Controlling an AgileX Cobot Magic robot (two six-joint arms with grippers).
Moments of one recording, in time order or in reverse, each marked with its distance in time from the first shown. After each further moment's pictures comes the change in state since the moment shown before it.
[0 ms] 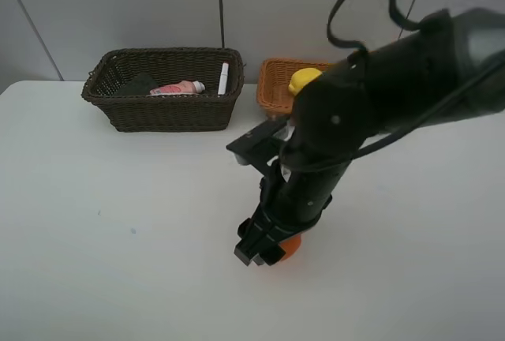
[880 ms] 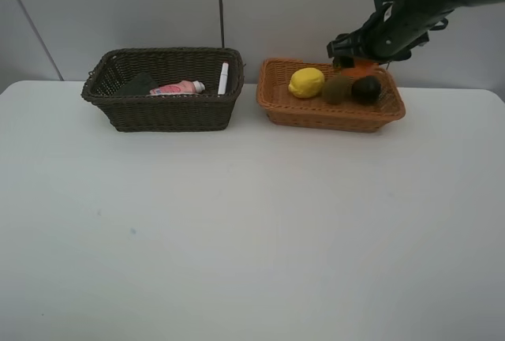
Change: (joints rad) left arm 0.000 0.000 0.000 0.000 0.000 0.000; right arm -0.677 0.200 -0.415 -0.185 -0.291 0.104
